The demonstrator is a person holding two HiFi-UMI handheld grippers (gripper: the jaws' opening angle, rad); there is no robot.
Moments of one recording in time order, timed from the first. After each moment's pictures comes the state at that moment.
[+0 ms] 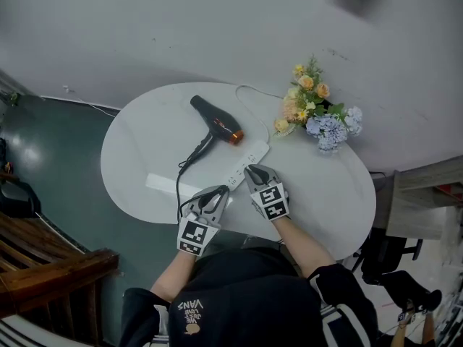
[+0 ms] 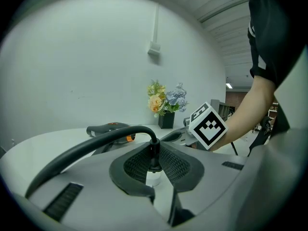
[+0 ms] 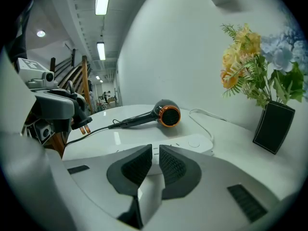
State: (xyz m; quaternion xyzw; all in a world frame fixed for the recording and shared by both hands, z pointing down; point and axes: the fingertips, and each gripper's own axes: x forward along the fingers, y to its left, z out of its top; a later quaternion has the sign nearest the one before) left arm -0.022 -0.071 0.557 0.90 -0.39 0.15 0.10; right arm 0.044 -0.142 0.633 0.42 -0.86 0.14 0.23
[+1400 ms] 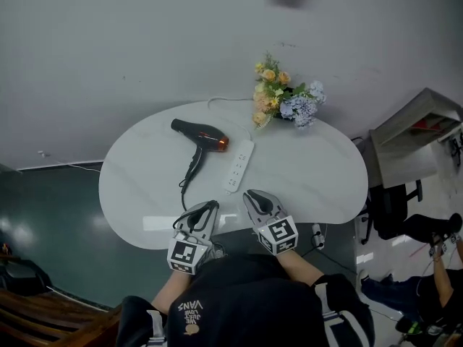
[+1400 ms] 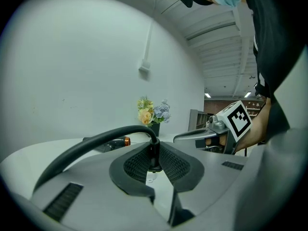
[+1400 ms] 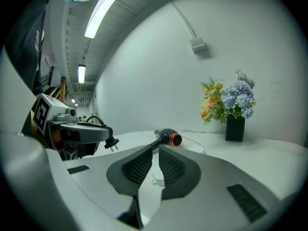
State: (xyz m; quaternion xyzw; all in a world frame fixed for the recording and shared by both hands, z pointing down) left arm -0.093 -0.034 0.503 0.95 -0.28 0.10 0.08; right arm 0.006 -0.034 0.527 0.57 -0.81 0.14 0.08
